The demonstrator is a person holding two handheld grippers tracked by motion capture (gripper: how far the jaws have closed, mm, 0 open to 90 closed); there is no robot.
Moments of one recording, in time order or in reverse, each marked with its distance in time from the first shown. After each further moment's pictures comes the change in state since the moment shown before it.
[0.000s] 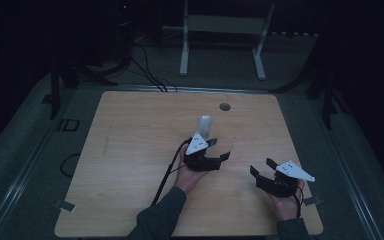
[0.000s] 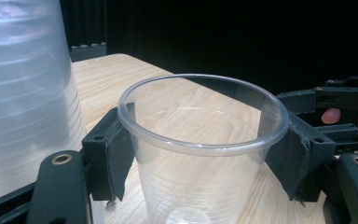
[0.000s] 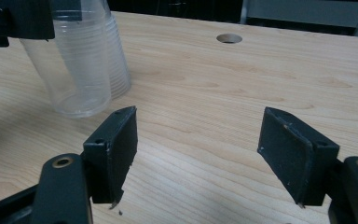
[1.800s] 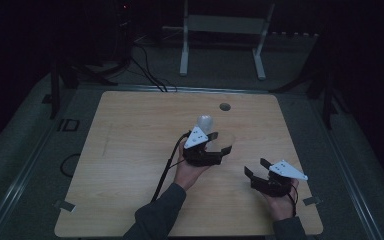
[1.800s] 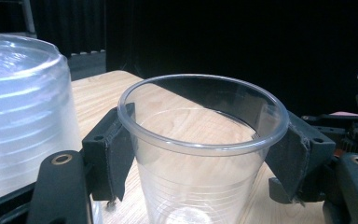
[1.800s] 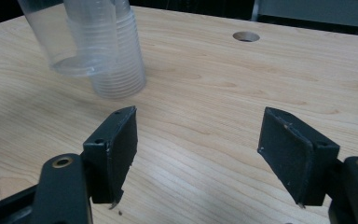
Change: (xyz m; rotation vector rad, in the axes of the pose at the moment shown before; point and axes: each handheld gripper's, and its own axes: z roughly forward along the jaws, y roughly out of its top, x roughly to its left) left arm -0.006 0.031 -0.012 -0.026 -0.006 -0.005; right arm 0.012 0.002 0.008 0.018 0.032 -0.030
